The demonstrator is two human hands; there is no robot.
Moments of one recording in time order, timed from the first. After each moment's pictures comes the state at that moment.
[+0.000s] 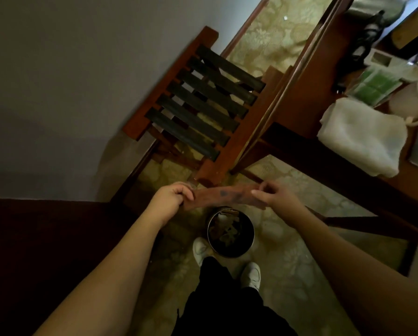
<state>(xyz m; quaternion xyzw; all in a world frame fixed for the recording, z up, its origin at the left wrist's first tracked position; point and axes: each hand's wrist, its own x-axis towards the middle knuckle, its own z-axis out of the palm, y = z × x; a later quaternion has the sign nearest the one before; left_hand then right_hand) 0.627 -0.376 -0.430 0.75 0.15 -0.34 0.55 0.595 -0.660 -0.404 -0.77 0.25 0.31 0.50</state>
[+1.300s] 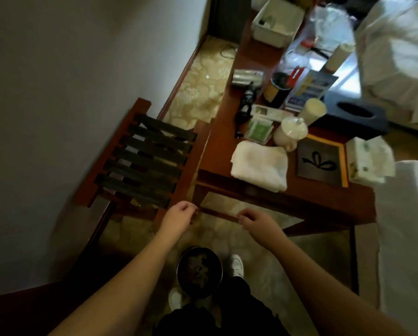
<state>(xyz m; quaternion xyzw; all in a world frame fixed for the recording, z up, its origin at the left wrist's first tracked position) 0.653 -0.533 -0.335 0.77 0.08 -0.39 0.49 0.556 -0.734 -0.301 -0.83 0.31 0.24 0.41</state>
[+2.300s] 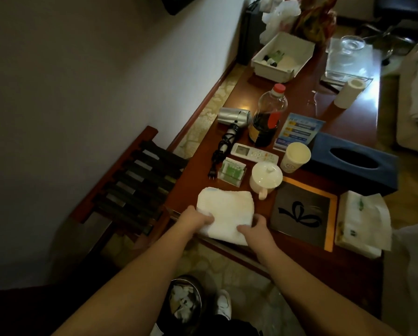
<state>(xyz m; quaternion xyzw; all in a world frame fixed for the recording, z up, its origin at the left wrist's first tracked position) 0.710 -0.746 -0.321 0.83 0.20 -0.40 0.33 0.624 -0.909 -0.316 -0.70 0.39 0.21 0.56</state>
